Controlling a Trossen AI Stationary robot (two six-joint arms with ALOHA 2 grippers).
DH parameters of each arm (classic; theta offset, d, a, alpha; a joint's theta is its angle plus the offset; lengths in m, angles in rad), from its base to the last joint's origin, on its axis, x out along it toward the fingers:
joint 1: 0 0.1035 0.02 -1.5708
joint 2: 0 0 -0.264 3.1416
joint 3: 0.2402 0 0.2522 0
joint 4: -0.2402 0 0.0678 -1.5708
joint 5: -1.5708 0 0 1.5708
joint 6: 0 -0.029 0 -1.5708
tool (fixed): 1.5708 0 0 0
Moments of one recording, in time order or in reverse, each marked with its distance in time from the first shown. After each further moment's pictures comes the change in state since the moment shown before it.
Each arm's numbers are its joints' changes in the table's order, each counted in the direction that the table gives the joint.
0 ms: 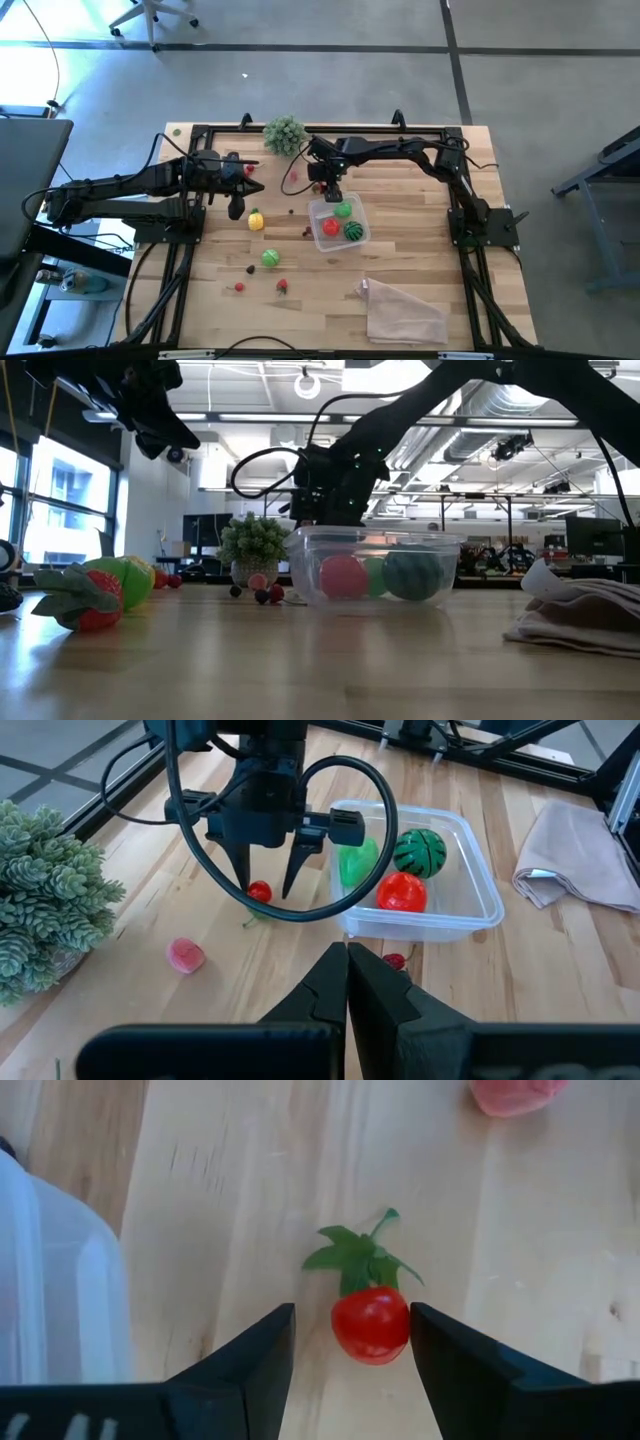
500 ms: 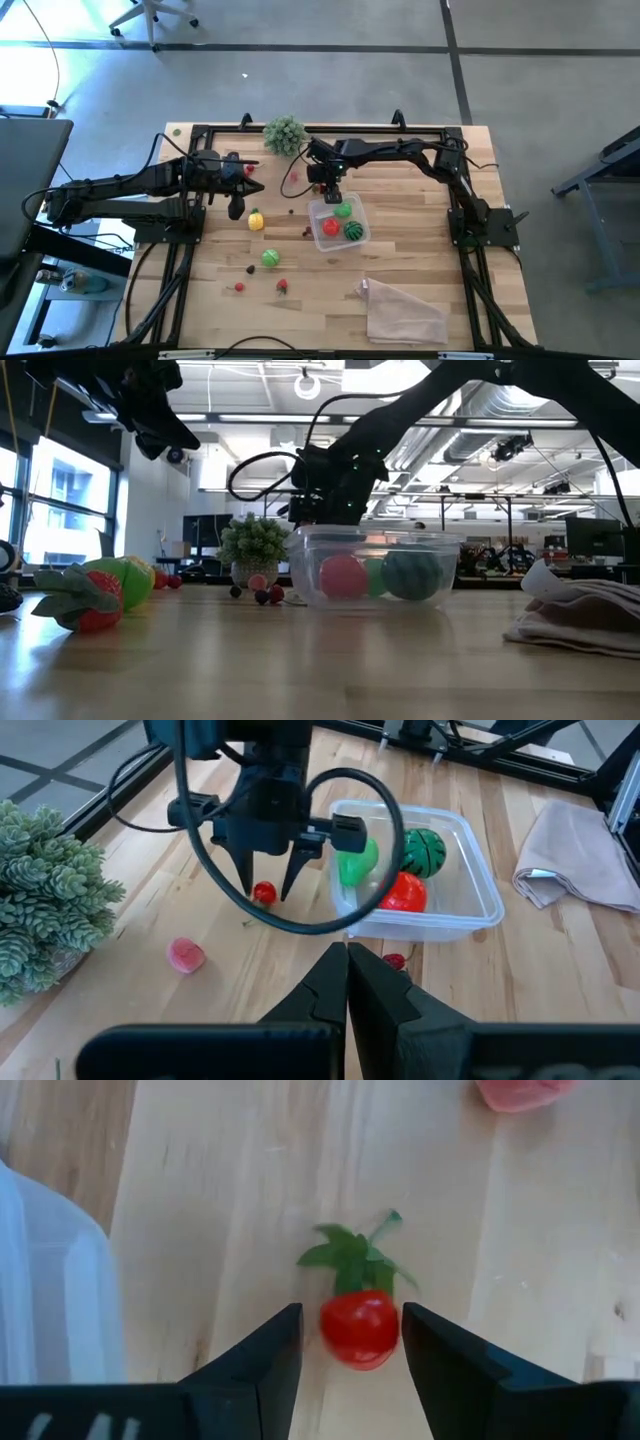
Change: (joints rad) left arm 0.000 0.000 0.000 0.000 0.000 0.000; right arm 0.016 0.006 0.000 0.004 -0.041 -0.004
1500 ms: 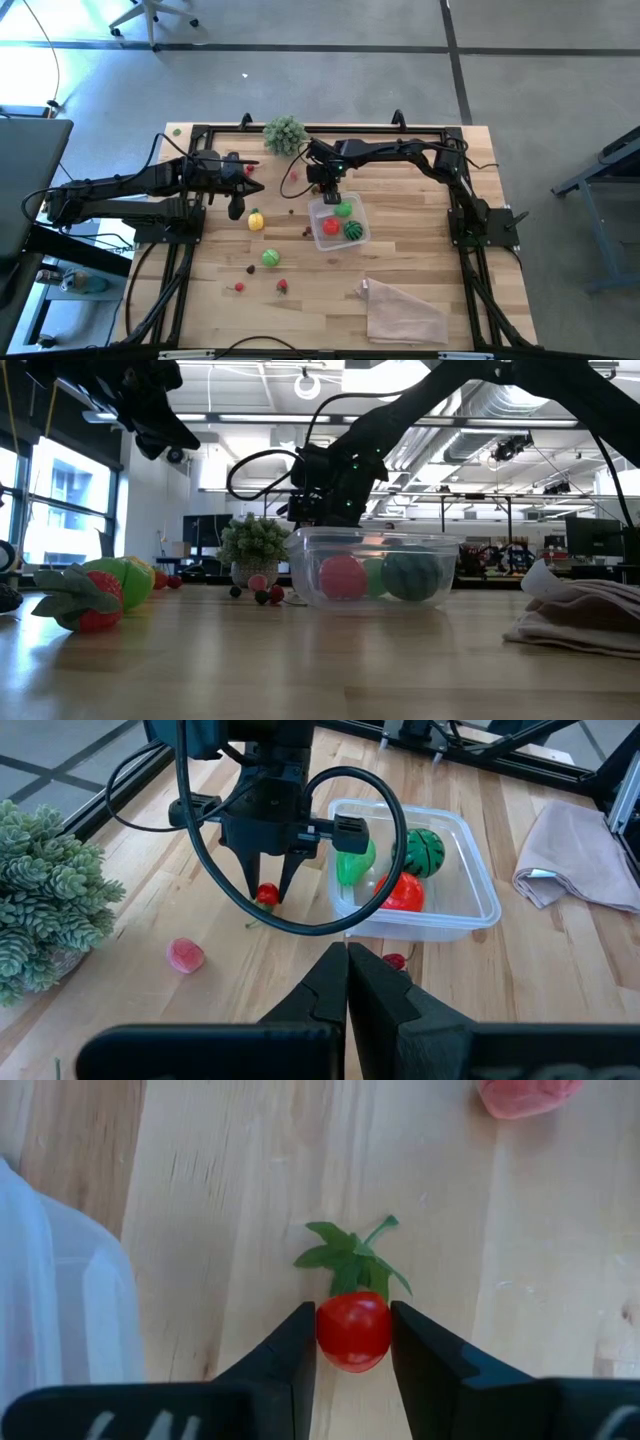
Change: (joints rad) left arm 0.000 0.000 0.000 0.000 0.000 0.000; right arm 0.001 0.001 0.000 0.005 0.014 -0.026
